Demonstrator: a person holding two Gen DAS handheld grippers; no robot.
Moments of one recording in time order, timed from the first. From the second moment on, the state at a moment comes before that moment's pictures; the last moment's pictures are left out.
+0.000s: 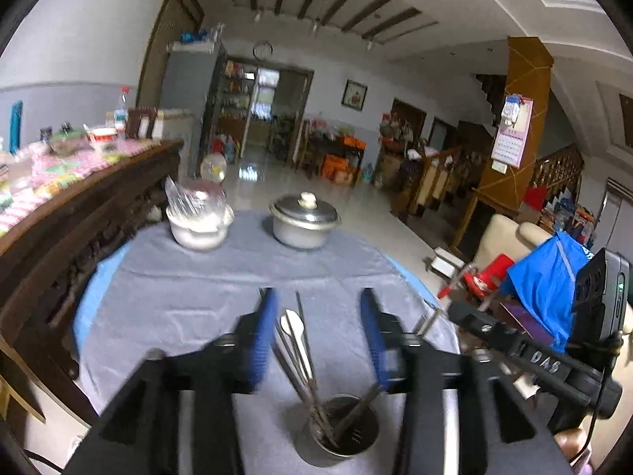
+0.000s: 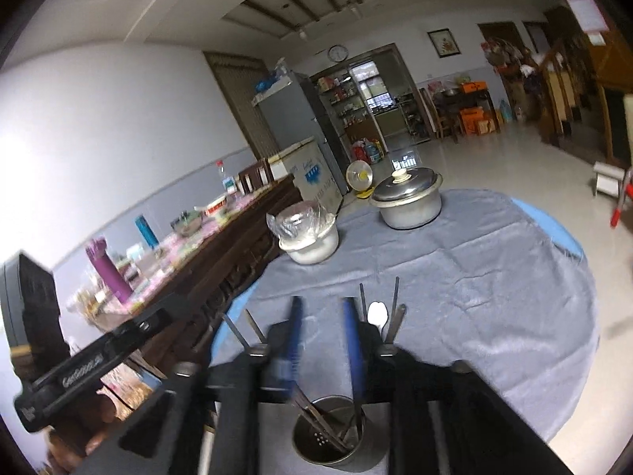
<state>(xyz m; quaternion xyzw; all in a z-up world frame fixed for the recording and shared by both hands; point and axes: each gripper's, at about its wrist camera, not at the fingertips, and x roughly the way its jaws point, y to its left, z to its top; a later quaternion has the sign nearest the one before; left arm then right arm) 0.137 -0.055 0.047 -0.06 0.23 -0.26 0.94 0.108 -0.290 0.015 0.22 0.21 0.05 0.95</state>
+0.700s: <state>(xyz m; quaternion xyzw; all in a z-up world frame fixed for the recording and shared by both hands) 0.138 -0.010 0.023 -0.03 0.25 -0.12 0.96 0.077 -0.341 0.003 0.27 0.20 -0.04 0.94</state>
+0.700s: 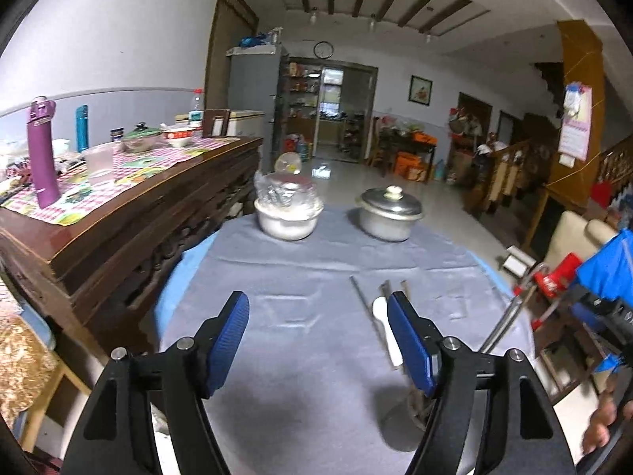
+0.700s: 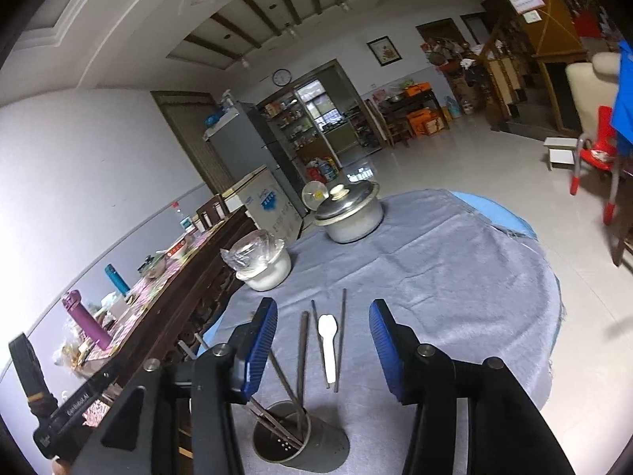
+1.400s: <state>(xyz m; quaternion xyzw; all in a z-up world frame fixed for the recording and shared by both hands) 0.163 0.016 -0.016 -0.01 0.33 -0.04 0.94 0.090 -0.338 -0.017 0.29 0.24 -0.05 0.93</state>
